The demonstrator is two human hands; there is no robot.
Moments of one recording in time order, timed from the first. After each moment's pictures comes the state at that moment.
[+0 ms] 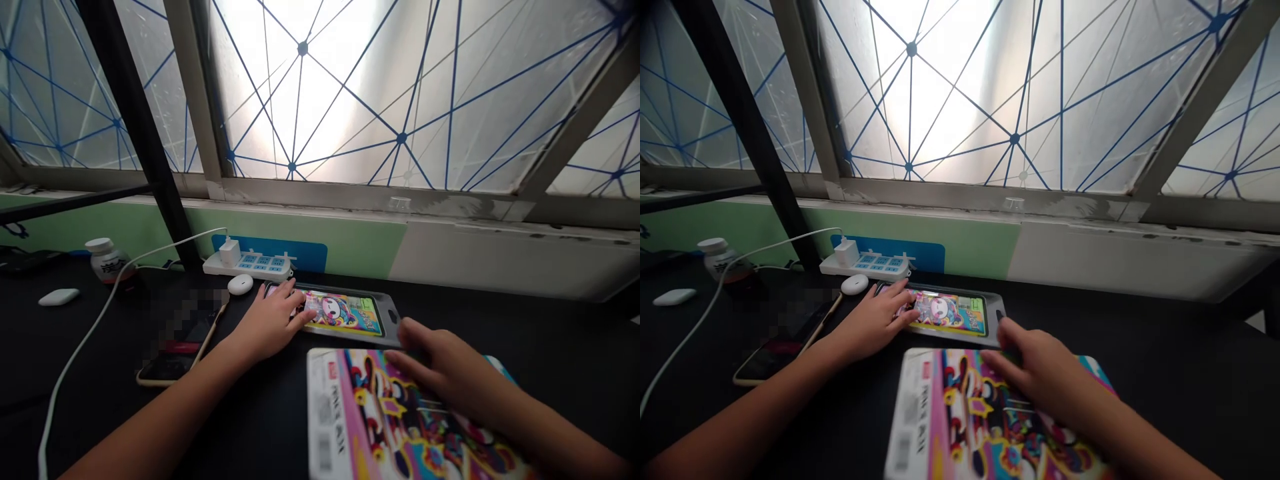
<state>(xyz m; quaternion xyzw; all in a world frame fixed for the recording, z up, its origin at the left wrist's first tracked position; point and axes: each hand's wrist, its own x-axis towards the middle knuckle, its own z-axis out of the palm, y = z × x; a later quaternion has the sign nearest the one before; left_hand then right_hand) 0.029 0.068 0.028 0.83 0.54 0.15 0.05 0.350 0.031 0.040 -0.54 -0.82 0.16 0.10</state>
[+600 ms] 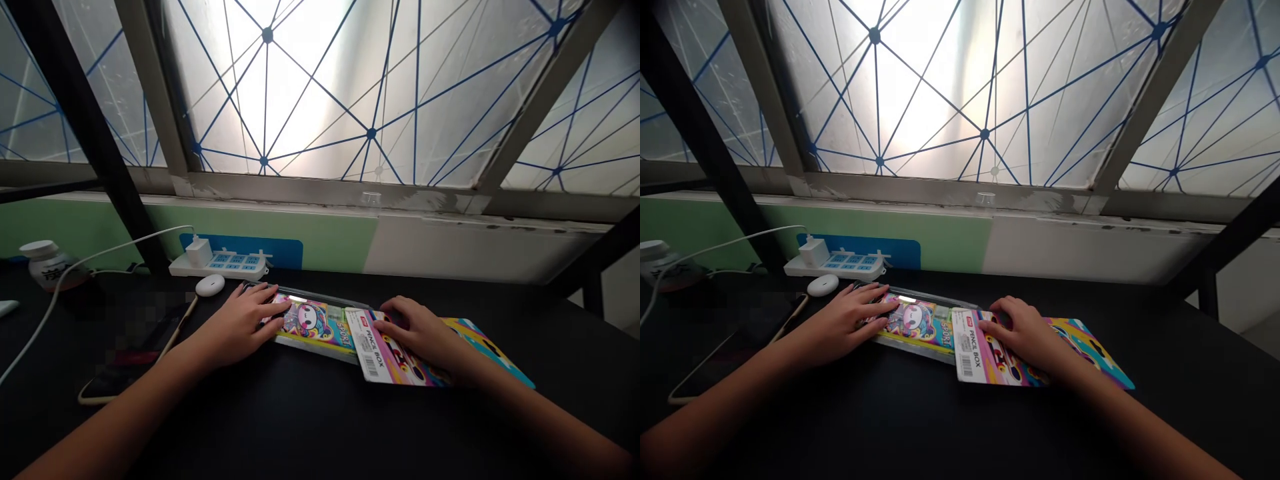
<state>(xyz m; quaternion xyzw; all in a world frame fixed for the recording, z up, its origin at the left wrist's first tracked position) 0.025 0.067 0.029 0.87 0.47 0.13 0.06 0.400 0.073 0.024 -0.59 -0.77 0.16 0.15</state>
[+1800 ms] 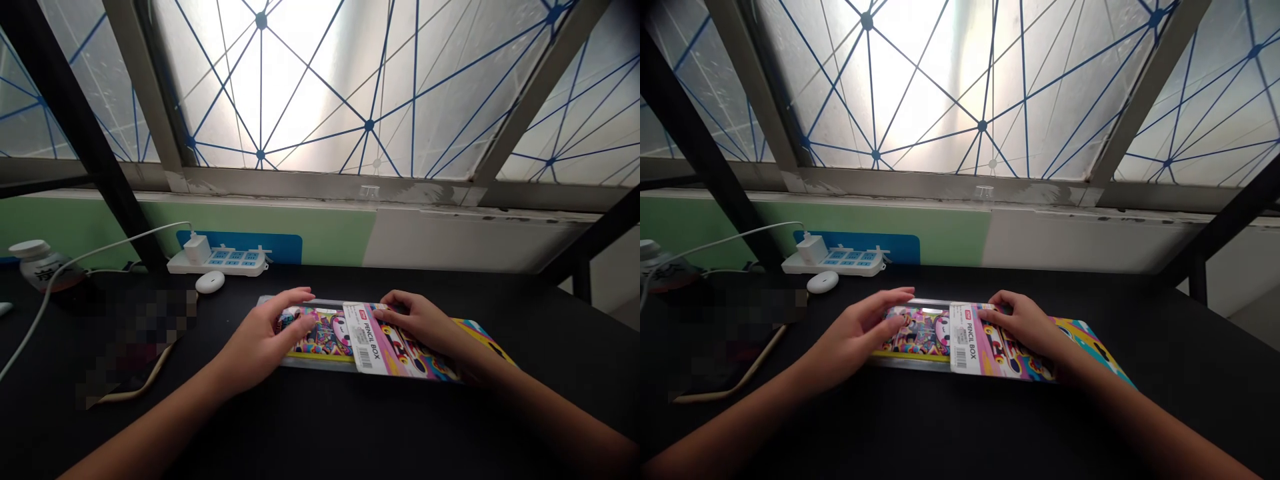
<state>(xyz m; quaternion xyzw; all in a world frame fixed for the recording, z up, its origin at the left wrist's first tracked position) 0.071 0.026 0.043 0.71 0.43 0.39 0.39 0.388 0.068 0.026 -0.62 -0.70 0.31 0.20</state>
